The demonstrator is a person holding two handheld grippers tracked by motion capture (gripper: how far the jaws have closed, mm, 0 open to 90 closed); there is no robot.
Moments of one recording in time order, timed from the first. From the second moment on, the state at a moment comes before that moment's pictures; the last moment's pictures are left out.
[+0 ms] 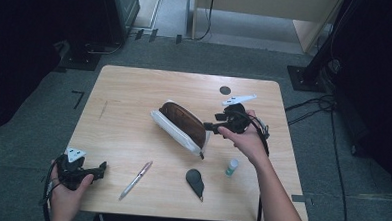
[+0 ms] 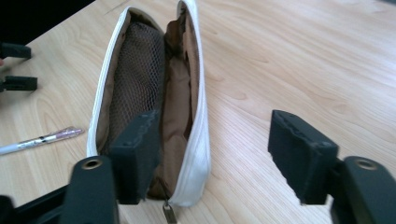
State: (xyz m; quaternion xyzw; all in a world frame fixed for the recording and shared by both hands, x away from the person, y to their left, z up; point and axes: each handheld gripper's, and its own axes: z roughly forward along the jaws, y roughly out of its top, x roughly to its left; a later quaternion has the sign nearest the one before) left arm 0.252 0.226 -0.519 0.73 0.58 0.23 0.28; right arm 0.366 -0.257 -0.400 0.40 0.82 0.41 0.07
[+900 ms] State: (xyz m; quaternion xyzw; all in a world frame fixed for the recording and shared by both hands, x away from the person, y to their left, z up) left arm 0.252 0.226 -0.519 0.73 0.58 0.23 0.28; right arm 0.260 -0.335 -0.410 0.46 0.74 0.48 0.15
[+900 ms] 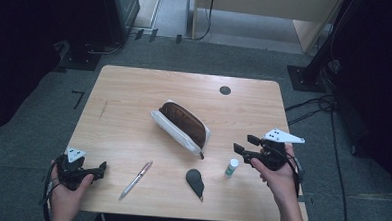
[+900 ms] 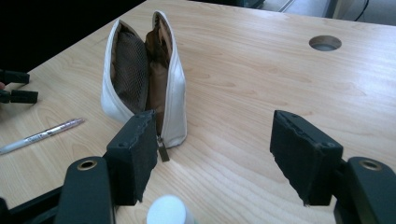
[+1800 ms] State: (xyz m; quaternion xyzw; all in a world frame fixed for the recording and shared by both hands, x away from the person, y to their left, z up) left arm 0.258 0.226 -0.519 0.72 0.59 0.24 0.28; right arm 0.218 -0.338 -0.459 0.48 0.70 0.51 0.14
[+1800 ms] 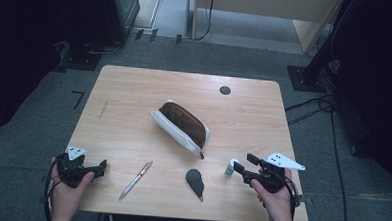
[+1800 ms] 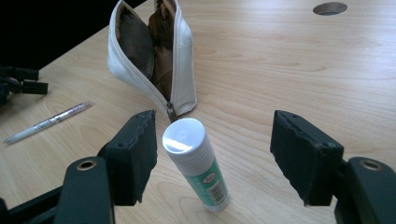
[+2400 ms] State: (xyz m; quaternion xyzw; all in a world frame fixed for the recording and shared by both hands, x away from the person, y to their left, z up) left arm 0.257 0.226 -0.519 0.72 0.59 0.24 0.28; right arm 0.195 -0.339 -0.501 0.50 0.69 0.51 0.14
